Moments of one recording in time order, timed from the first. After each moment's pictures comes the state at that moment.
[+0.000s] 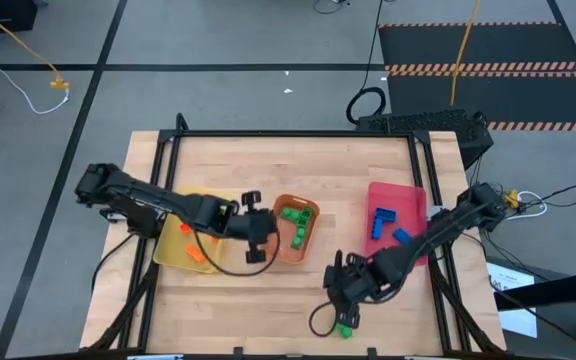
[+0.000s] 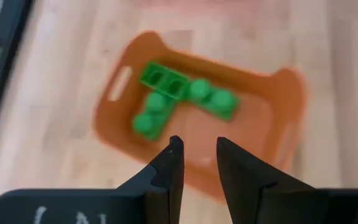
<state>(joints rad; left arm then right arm) -0.24 1.56 1.28 -0.71 -0.34 -0.17 0.55 1.69 1.37 -0.89 -0.04 0.87</state>
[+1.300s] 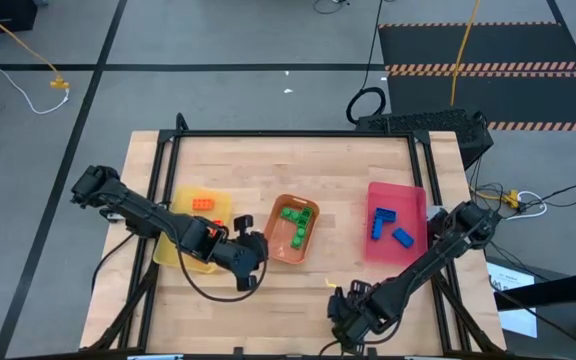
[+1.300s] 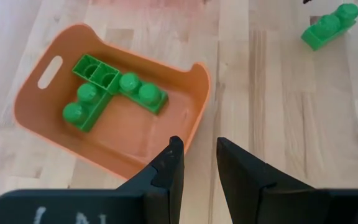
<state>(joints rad) -0.43 1.55 1.26 -0.68 -0.34 -0.39 0.71 1.87 1.37 -0.79 -0.05 1.01</state>
